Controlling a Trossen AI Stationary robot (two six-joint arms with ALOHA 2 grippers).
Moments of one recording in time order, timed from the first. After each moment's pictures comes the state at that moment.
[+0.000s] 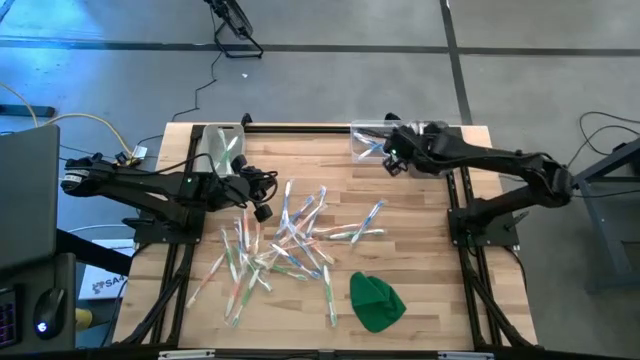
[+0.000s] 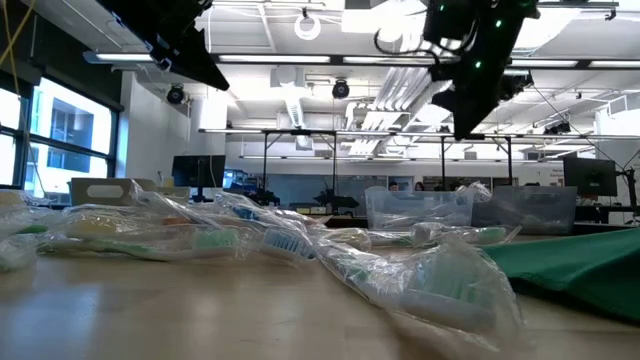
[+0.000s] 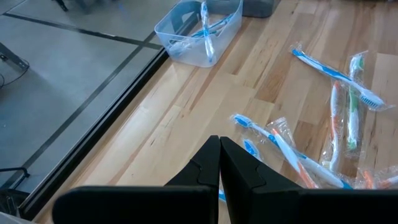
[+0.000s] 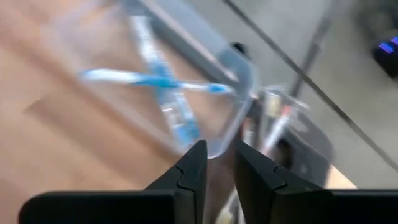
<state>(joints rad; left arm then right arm) -0.09 0.99 0.79 -0.39 -0.62 -0.19 -0.39 1.29 1.01 -0.85 0.64 0.31</state>
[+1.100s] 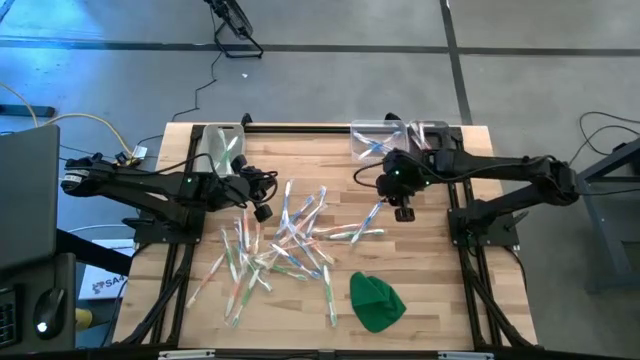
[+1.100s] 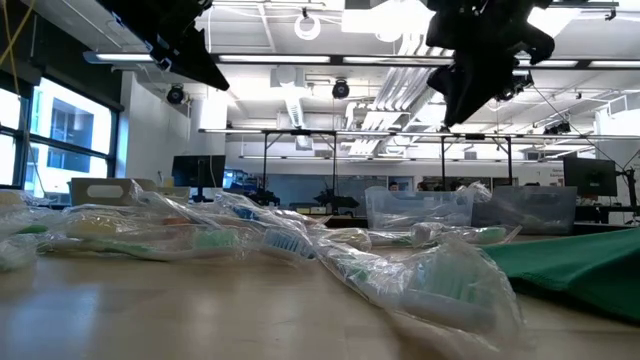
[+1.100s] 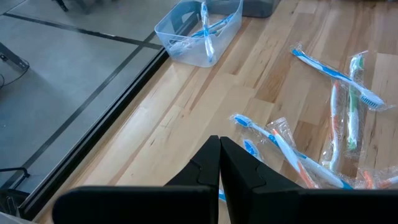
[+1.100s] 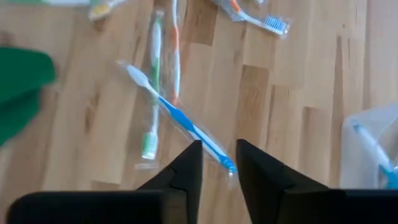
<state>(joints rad) -0.09 0.99 0.79 -0.39 -0.62 -0.19 -0.18 1.26 1.01 -0.82 -0.08 -0.32</state>
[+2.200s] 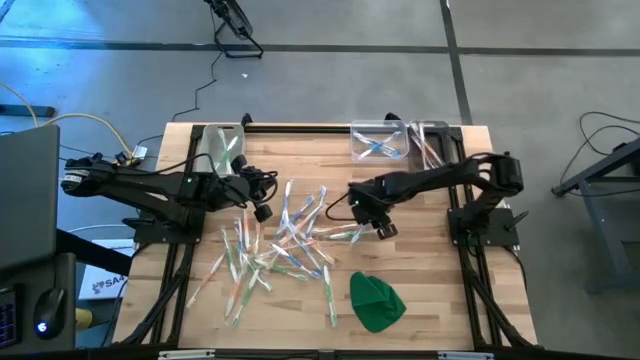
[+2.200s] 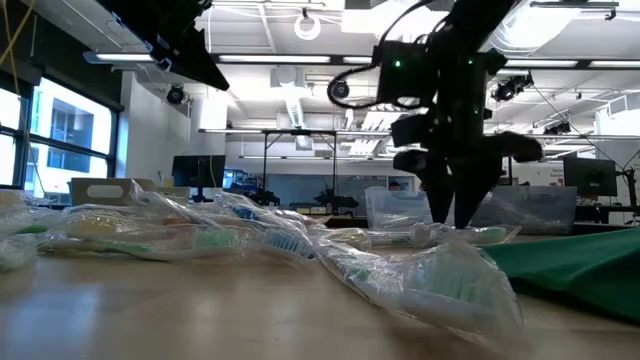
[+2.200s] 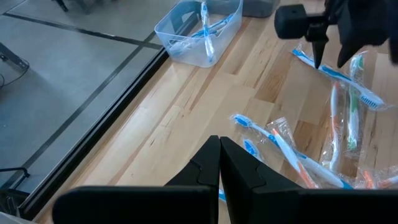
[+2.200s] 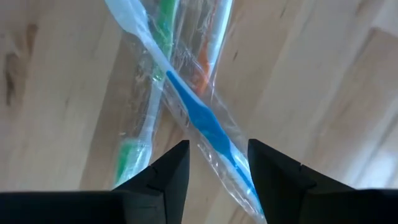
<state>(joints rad) -0.09 0.99 0.79 -0.39 -0.62 -0.19 -0.10 1.73 1.01 -0.69 -0.03 -0.44</state>
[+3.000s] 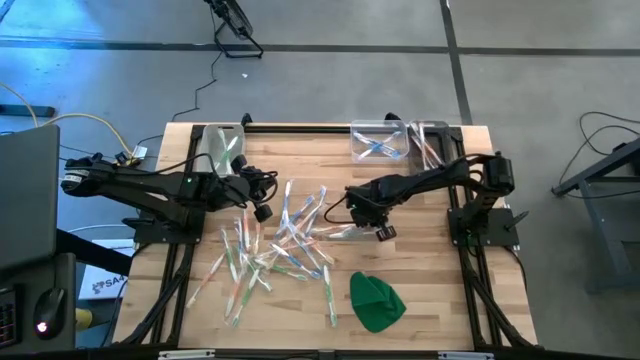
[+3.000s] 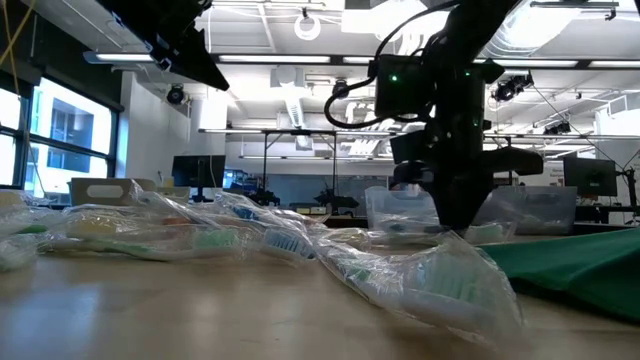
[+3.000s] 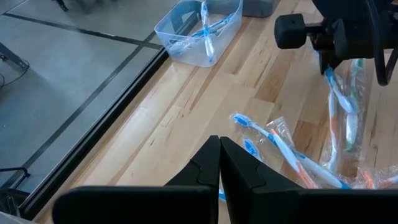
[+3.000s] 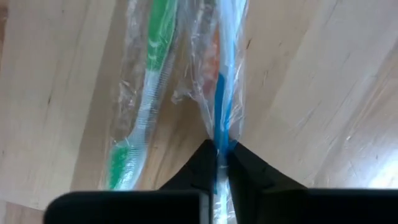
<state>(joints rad) -0.09 0.99 0.79 -0.40 -0.62 -0.19 -0.10 1.78 1.02 -0.68 -0.02 -0.44</state>
